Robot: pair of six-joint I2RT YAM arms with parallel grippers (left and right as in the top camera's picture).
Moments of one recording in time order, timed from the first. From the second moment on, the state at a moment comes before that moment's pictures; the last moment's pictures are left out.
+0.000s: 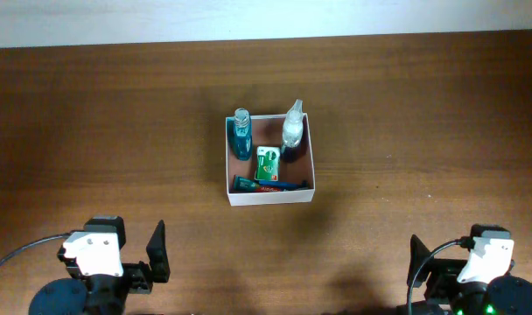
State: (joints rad) left arm -0.02 0.37 0.93 -0.98 0.05 -0.02; right arm 0.14 0.30 0.95 -1.23 0.14 0.18
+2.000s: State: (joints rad) left arm -0.02 0.37 0.92 -0.99 0.05 -0.03; right arm 0.12 0.01 0.07 -0.21 0.03 -0.09
